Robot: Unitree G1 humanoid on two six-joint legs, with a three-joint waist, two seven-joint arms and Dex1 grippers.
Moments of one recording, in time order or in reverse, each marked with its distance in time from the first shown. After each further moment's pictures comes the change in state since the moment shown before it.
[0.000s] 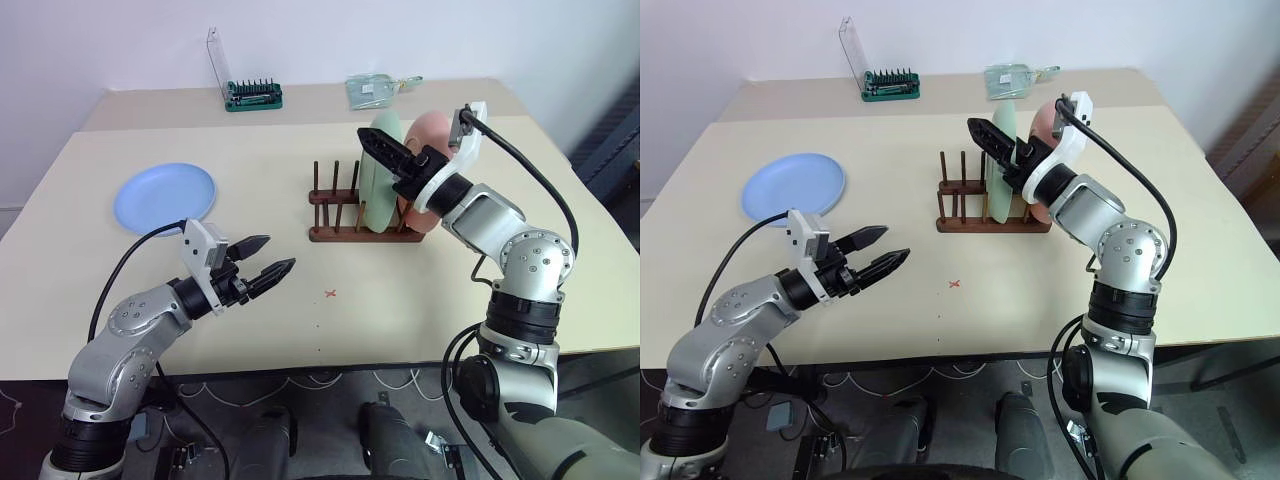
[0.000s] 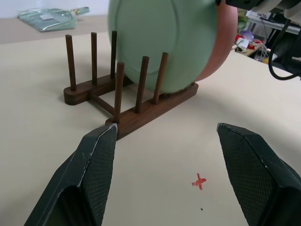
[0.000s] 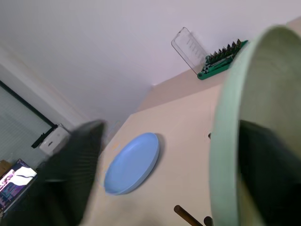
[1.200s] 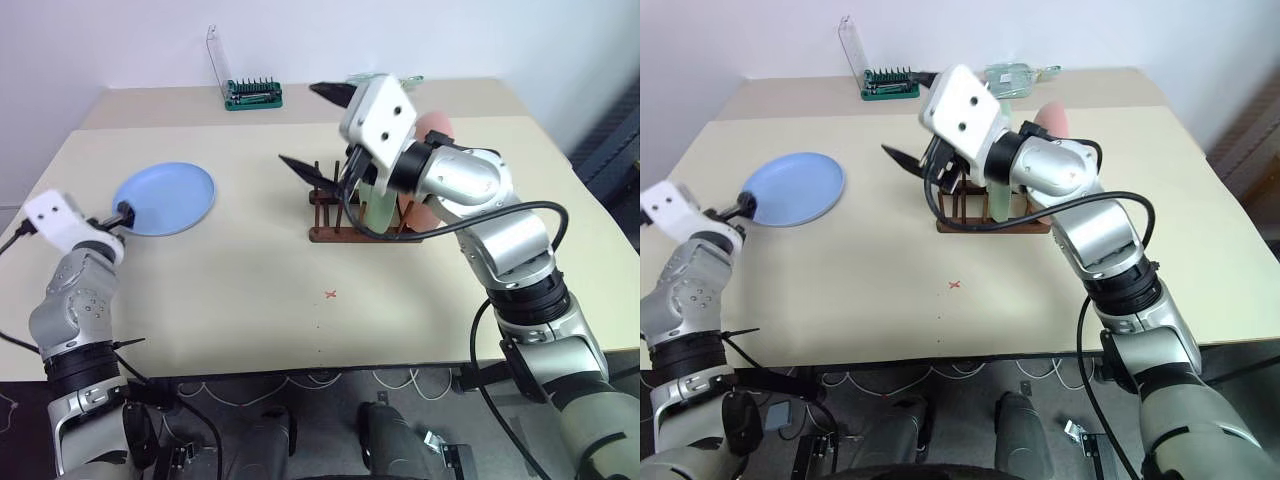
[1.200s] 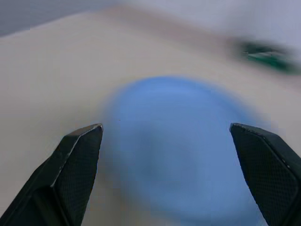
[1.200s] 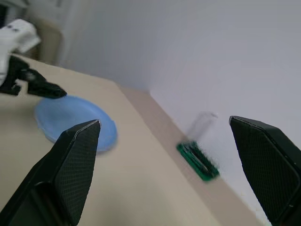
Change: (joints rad) left arm -0.354 -0.082 0.503 0.652 0.129 0.056 0.786; right arm -0.164 -0.274 0.637 -0.096 -0.847 -0.631 0.512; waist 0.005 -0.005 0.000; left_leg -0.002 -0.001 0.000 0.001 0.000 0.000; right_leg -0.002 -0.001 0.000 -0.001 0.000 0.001
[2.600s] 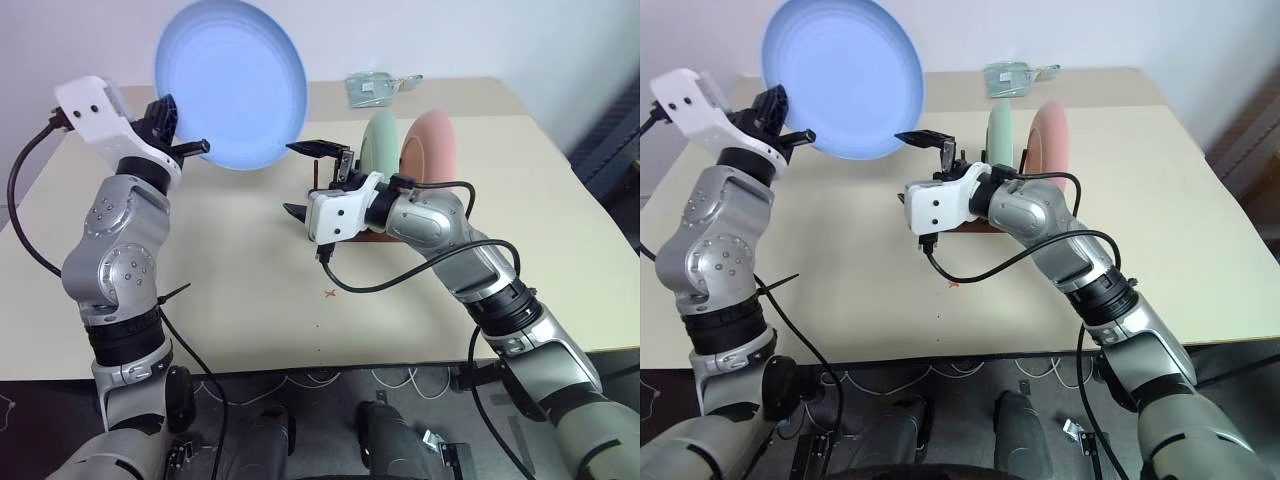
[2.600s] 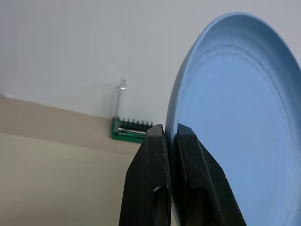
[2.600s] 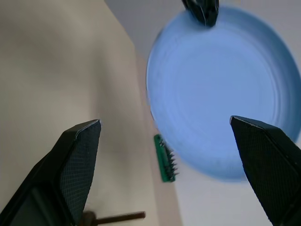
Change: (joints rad) left arm -0.198 -0.147 -0.240 -0.521 -0.068 0.096 -0.055; right arm 0.077 0.035 0.122 0.185 -0.560 -0.507 -0.001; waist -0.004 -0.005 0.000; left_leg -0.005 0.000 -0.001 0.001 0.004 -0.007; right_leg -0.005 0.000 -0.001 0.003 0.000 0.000
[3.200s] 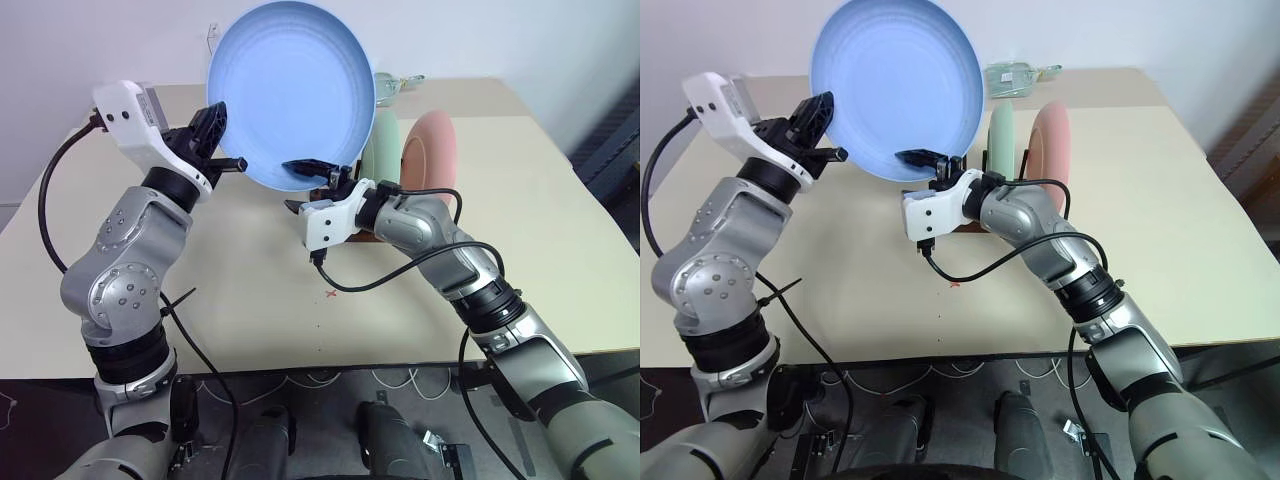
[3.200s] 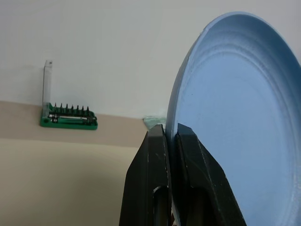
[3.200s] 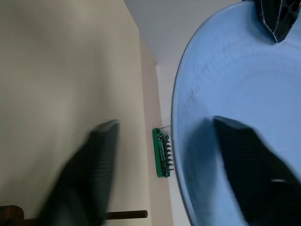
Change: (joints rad) left arm 0.042 -0.011 -0.023 -0.154 -0.174 0.134 -0.042; right arm -0.007 0.042 0.001 0.105 -0.138 -0.062 -0.025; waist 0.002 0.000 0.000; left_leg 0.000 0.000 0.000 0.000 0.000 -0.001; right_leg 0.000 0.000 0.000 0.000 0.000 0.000
